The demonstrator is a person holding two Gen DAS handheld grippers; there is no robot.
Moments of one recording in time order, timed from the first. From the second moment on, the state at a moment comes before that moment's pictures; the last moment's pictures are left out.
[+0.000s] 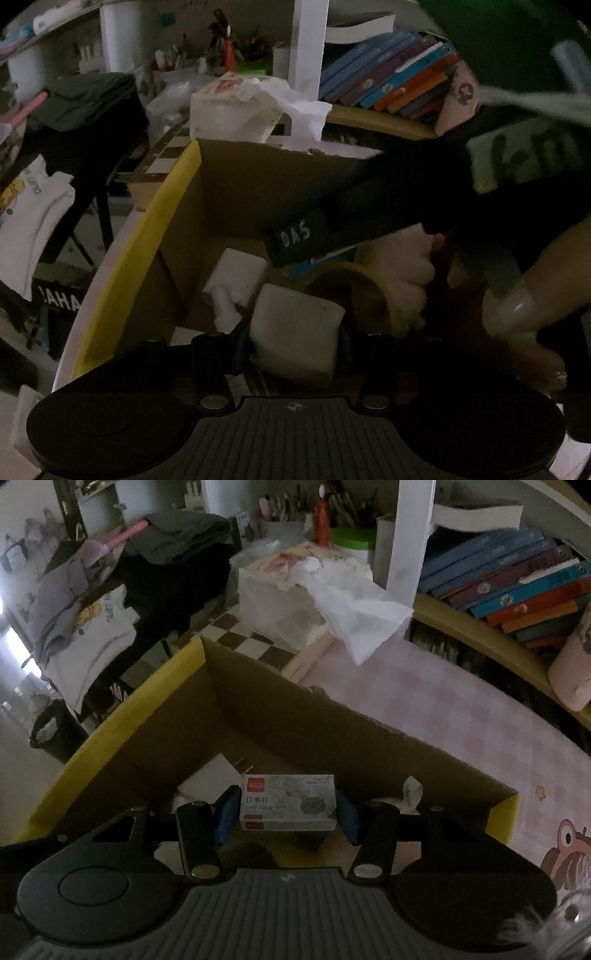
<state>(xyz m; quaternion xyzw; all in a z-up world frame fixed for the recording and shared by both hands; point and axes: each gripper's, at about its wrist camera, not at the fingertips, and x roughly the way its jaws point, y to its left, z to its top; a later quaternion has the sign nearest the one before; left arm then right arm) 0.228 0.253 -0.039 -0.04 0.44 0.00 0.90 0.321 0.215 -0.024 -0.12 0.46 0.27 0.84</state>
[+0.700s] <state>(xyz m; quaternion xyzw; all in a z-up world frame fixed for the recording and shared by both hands) 0.198 0.235 -0.001 0.02 0.36 -0.02 0.93 0.286 0.183 0.021 -0.07 0.41 0.26 0.87</state>
